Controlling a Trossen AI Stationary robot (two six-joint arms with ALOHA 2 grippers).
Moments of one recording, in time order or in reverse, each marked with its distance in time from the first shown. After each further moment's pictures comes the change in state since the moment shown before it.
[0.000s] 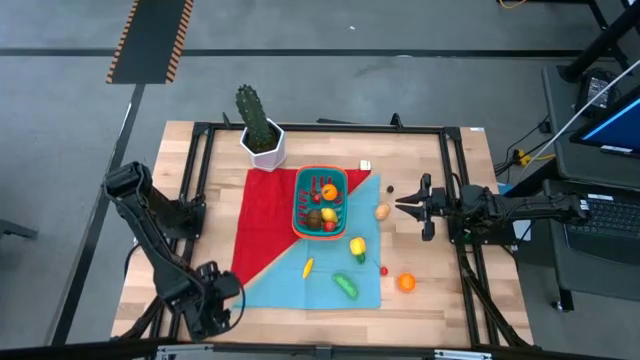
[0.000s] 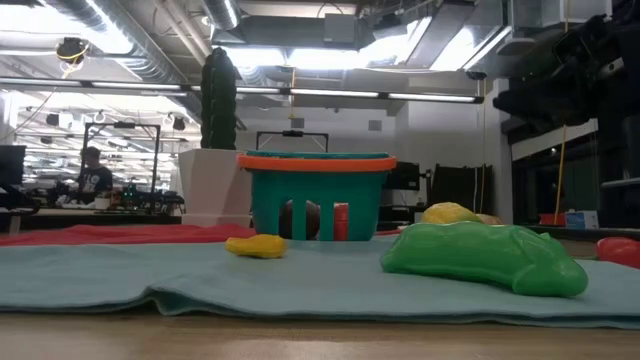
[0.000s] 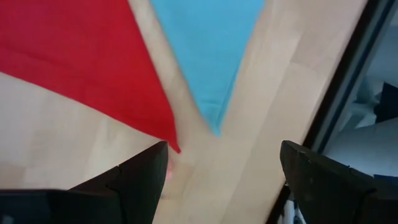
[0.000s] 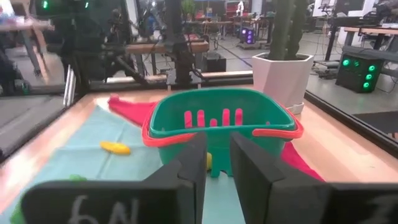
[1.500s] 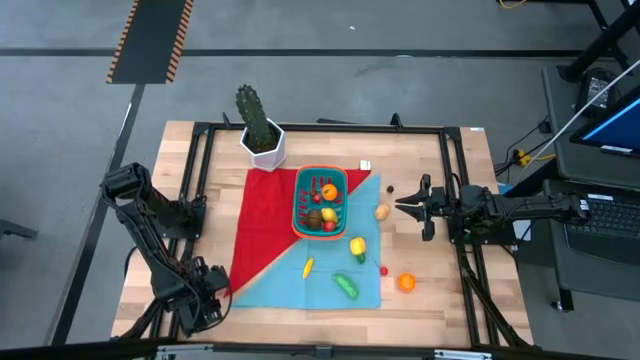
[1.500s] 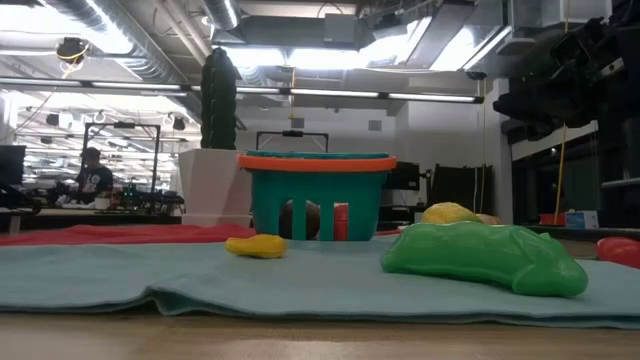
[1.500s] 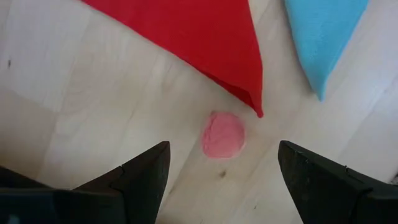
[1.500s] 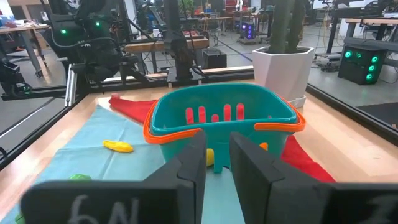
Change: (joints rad) left arm -0.087 0.004 -0.187 0.031 0.052 -0.178; right arm 0.000 0.000 0.000 -0.015 0.000 0.035
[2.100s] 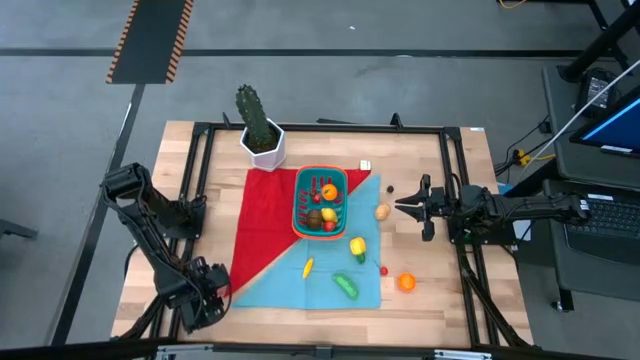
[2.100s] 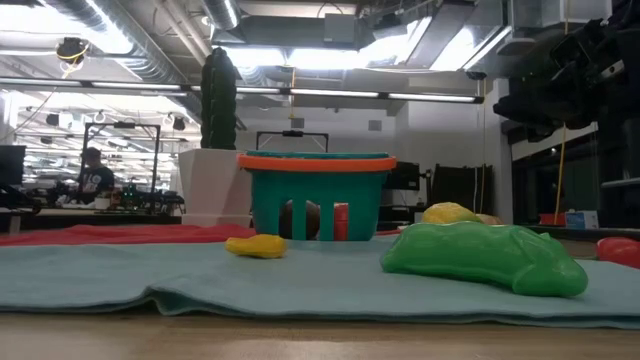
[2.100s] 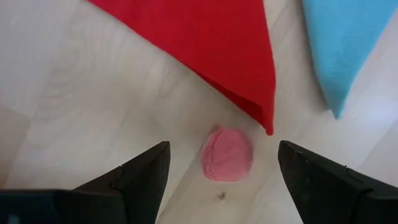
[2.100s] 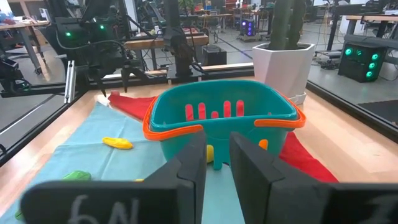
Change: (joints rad) left arm 0.000 0.000 -0.086 0.124 -0.023 -0.054; right arm 0.000 0.000 0.000 -0.013 0.000 0.000
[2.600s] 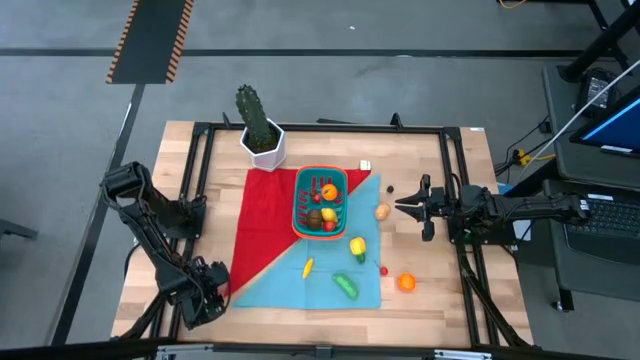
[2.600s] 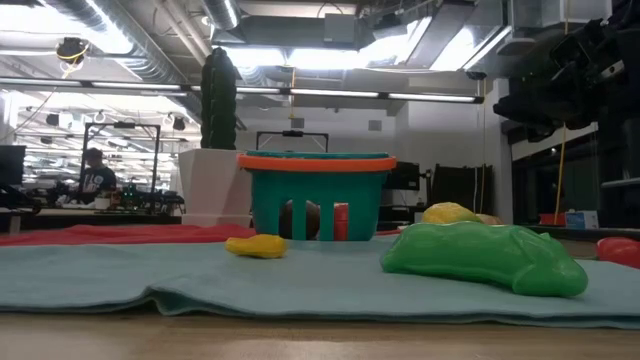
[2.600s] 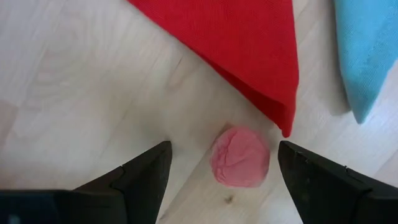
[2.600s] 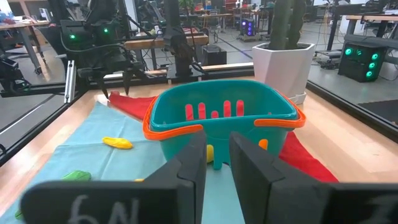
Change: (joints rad) left arm 0.000 -0.005 -0.060 0.070 0.034 -0.053; right arm 0.000 0.000 0.000 -0.001 0.000 0.000
